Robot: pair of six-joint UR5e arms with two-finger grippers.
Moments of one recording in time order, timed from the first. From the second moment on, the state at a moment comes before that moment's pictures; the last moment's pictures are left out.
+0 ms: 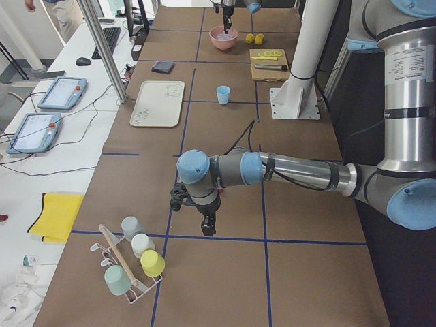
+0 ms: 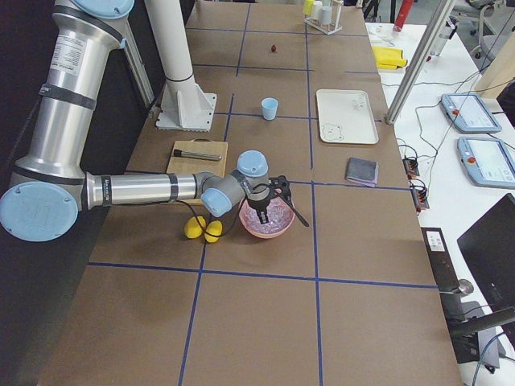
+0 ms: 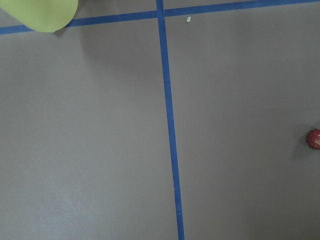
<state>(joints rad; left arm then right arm) -1.54 -1.46 -1.82 -1.28 -2.35 0.19 1.03 -1.85 1.84 -0.96 2.17 0.49</state>
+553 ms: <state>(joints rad) -1.54 -1.46 -1.82 -1.28 -2.35 0.19 1.09 -1.86 1.87 -0.97 2.20 0.48</state>
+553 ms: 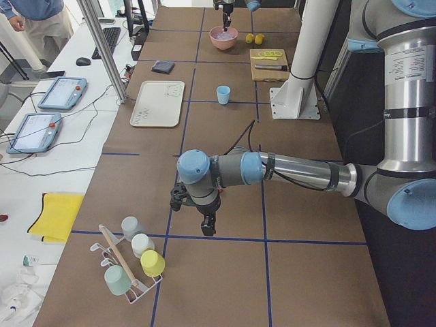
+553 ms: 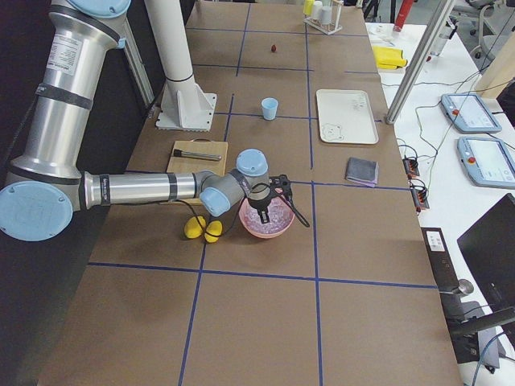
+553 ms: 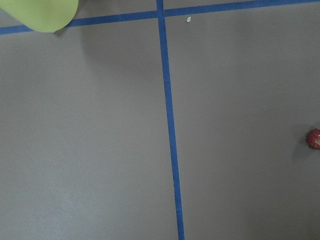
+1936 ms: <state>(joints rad) -1.54 -1.46 -1.82 -1.28 -2.35 0.19 0.70 -1.07 2.09 -1.81 2.02 0.97</state>
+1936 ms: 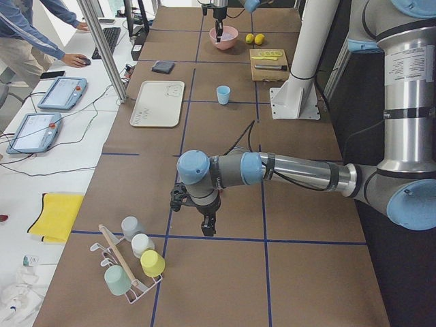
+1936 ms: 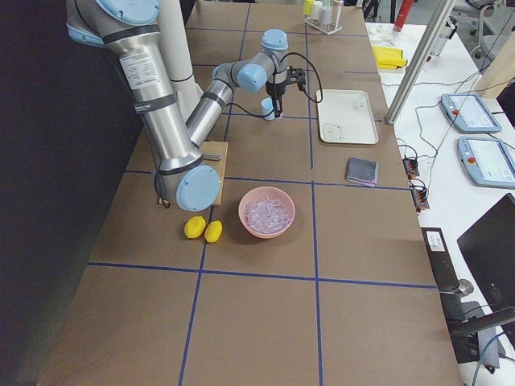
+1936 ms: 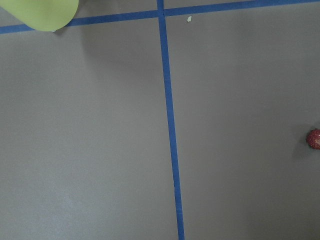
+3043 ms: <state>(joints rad) -1.54 -1.46 -1.82 -1.28 -2.35 0.19 0.43 -0.75 1.72 -1.76 1.76 1.23</state>
